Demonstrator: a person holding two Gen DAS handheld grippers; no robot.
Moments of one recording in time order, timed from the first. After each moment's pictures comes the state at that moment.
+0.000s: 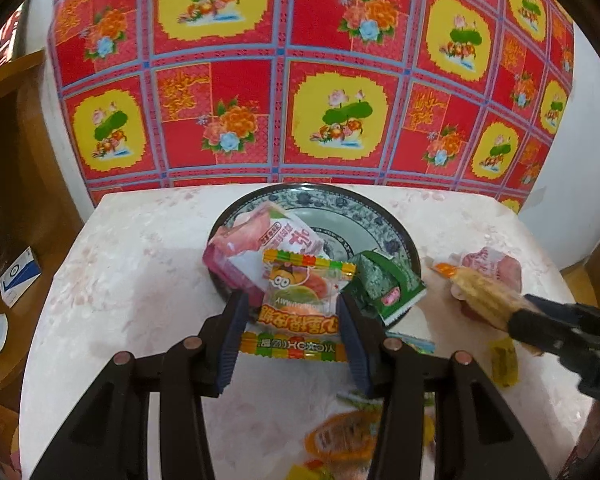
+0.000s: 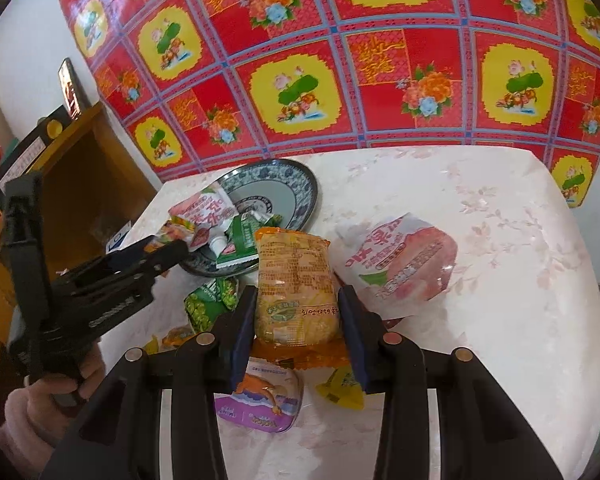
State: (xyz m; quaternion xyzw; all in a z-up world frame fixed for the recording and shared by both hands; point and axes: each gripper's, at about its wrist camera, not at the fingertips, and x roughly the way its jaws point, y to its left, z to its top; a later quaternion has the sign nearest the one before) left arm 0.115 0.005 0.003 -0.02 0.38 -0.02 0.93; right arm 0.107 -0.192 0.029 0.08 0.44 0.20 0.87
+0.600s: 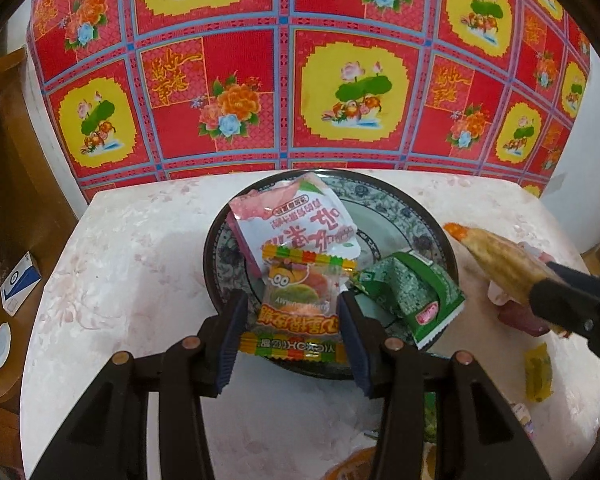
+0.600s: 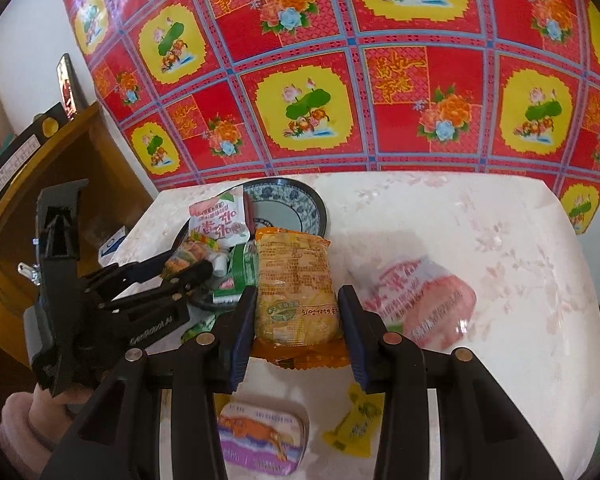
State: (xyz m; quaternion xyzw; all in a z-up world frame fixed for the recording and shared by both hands) left arm 0.144 0.007 -0.013 0.00 0.40 0.00 0.92; right arm 0.134 -0.170 0.032 0.06 0.43 0.20 0.88
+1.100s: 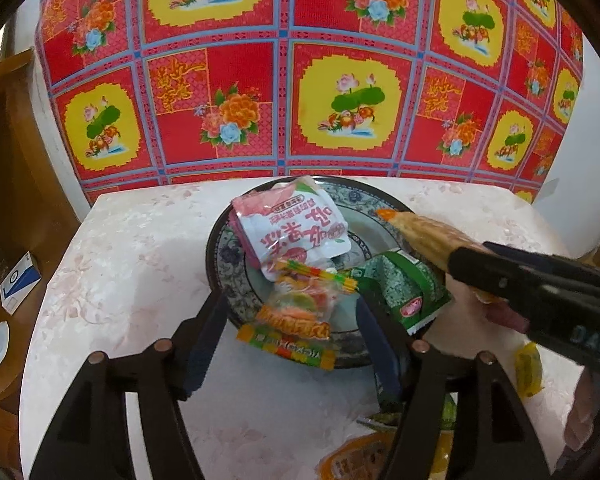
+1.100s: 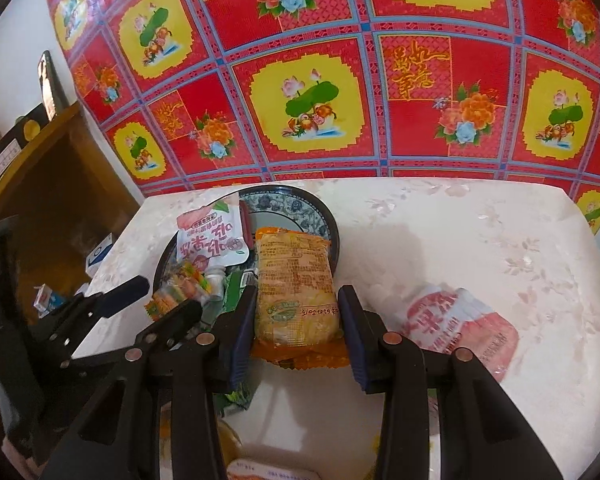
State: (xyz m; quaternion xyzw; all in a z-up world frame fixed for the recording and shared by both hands) left arm 0.130 0.008 -0.006 -0.01 0.39 -0.01 0.92; right arm 0.164 -0.143 0.019 0.06 0.43 0.19 0.88
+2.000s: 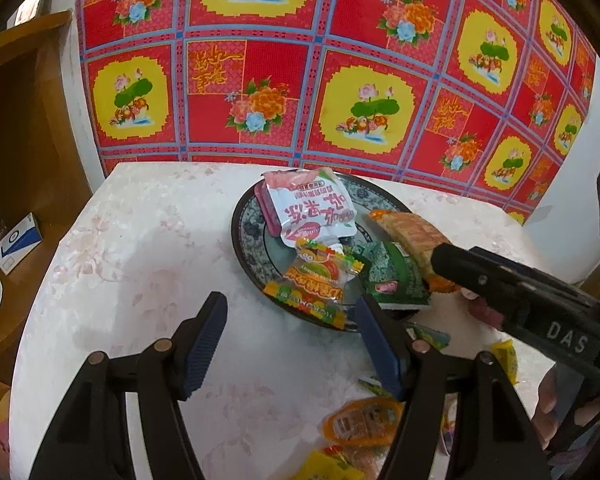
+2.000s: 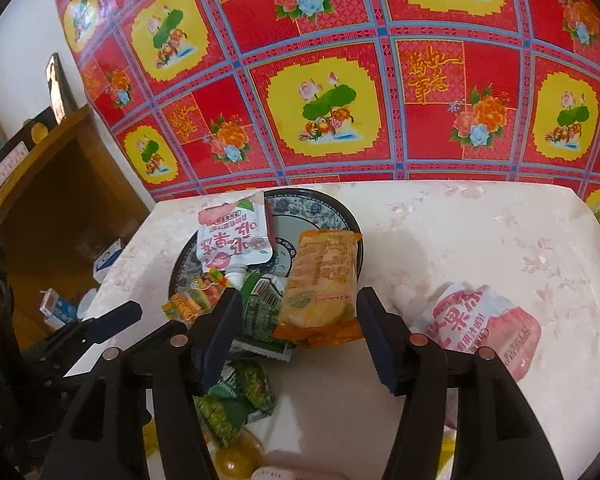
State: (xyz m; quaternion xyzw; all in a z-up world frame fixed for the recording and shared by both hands) left arm 0.105 0.028 0.002 -0.07 0.40 0.00 0.92; right arm 0.153 -0.135 0.022 0.07 0.42 0.20 0.88
